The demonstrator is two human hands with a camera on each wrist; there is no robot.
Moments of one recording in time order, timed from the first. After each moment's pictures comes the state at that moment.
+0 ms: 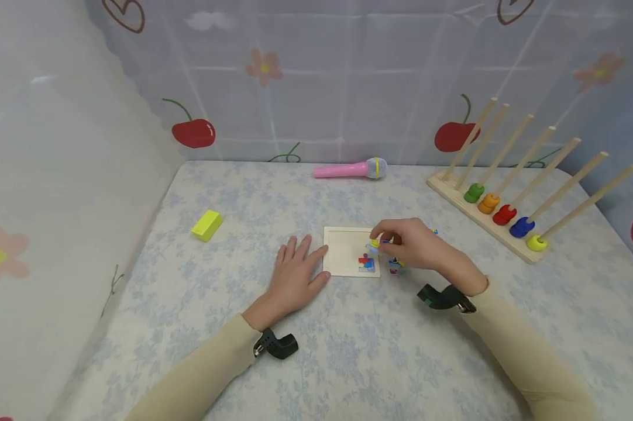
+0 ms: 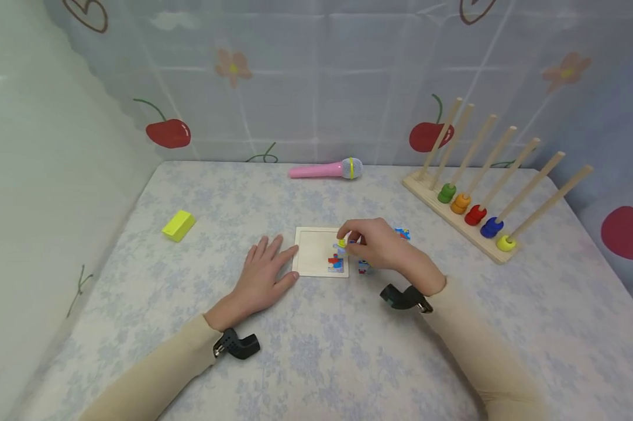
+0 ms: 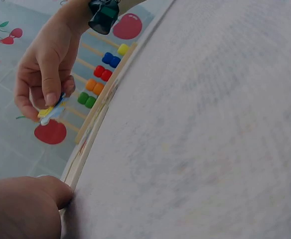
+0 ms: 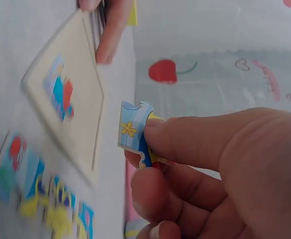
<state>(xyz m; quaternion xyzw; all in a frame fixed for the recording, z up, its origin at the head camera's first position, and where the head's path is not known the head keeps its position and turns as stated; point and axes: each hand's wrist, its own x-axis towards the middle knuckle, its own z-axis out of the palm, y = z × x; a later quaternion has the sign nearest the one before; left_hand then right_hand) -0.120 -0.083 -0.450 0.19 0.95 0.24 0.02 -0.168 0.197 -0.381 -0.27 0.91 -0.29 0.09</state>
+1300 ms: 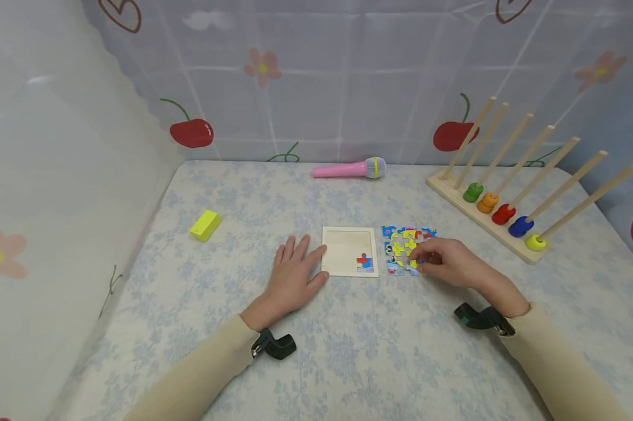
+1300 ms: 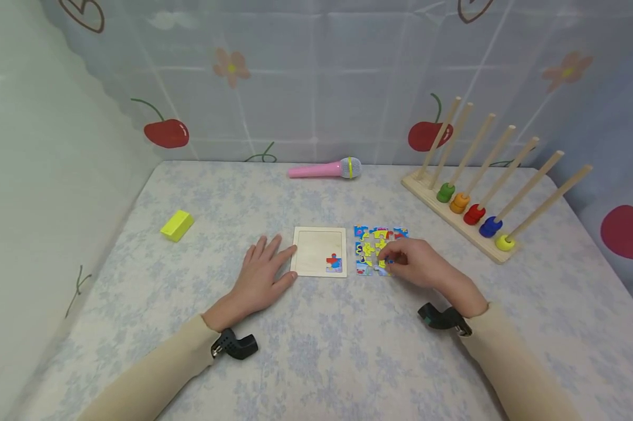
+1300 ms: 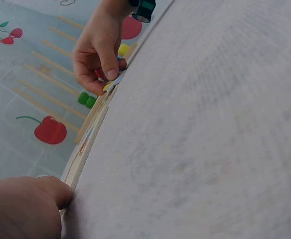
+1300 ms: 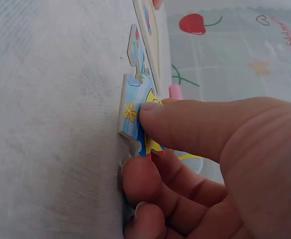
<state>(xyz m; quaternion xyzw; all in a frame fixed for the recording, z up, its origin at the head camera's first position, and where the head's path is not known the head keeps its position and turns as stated) -0.120 -0.082 -0.450 0.19 0.95 0.25 0.02 -0.144 0.265 -0.412 -0.20 0.93 -0.28 0.11</state>
